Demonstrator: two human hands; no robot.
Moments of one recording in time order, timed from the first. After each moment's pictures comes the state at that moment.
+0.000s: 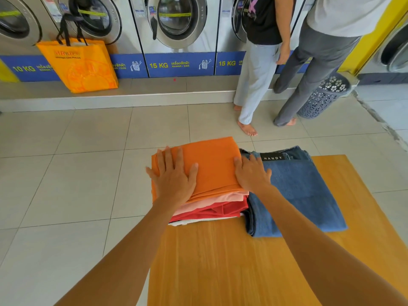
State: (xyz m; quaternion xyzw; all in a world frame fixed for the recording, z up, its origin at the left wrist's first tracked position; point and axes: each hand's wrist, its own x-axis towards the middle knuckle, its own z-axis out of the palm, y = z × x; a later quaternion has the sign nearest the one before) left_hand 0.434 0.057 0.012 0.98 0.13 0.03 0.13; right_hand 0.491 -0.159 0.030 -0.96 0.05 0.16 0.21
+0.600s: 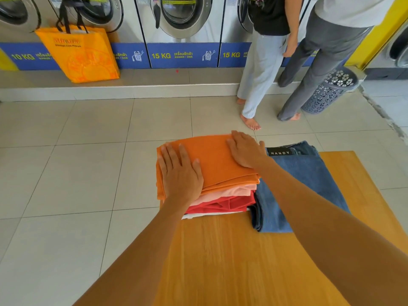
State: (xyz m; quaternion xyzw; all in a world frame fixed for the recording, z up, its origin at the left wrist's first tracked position) left_hand 0.423 0.044 0.014 0.98 0.15 0.04 0.11; right_hand 0.541 -0.134 0.035 -0.98 -0.07 0.15 0.14
